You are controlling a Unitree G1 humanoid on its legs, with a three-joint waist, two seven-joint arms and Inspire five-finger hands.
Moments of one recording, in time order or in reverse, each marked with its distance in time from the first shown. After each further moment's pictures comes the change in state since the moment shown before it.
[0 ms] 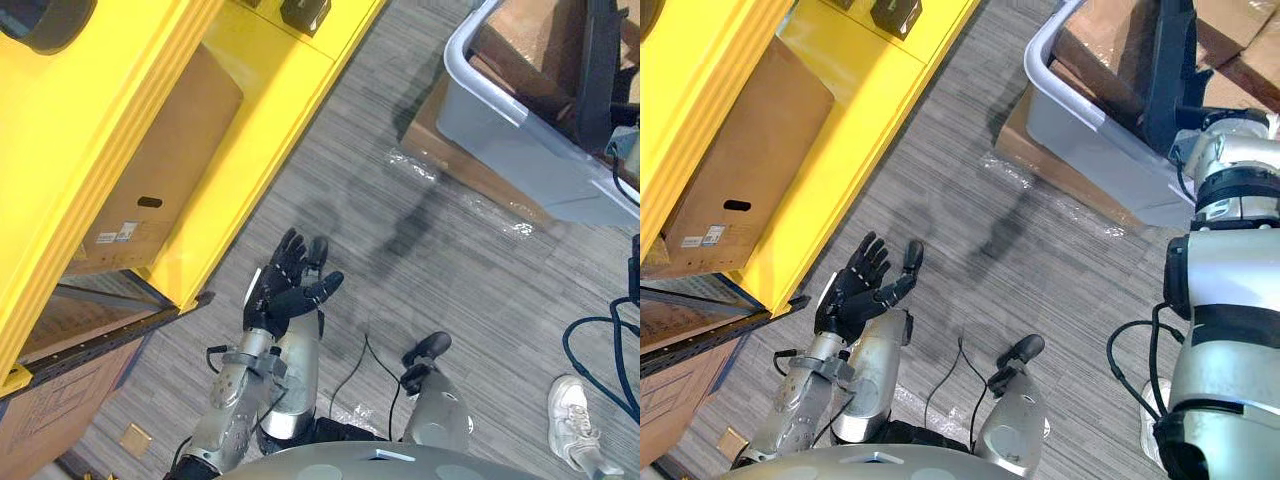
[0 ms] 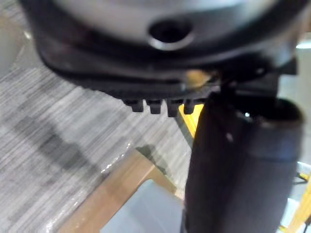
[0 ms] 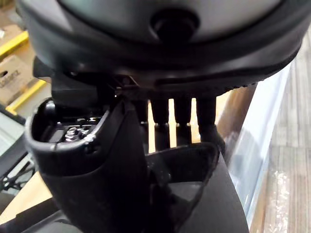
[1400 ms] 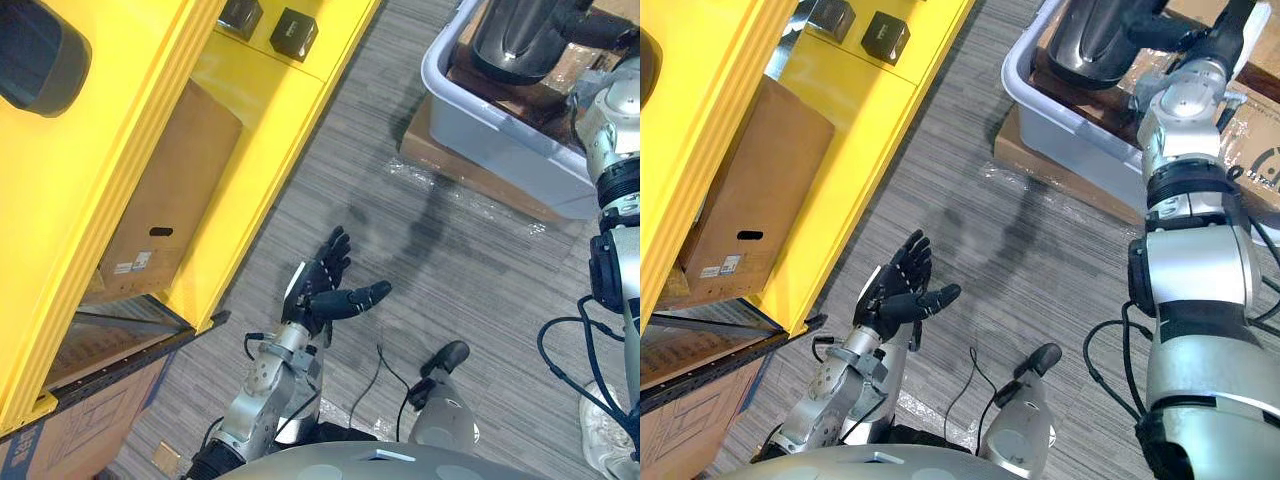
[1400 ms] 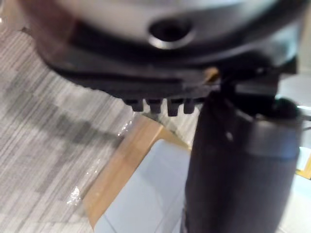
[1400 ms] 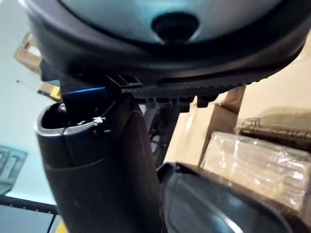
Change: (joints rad) left arm -0.087 -0.078 -0.137 0.043 0.078 0.049 0.019; right arm -0.040 0.119 0.020 -0.146 -0.022 -0.465 -0.053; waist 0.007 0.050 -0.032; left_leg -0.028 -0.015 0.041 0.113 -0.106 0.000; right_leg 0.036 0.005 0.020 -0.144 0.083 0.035
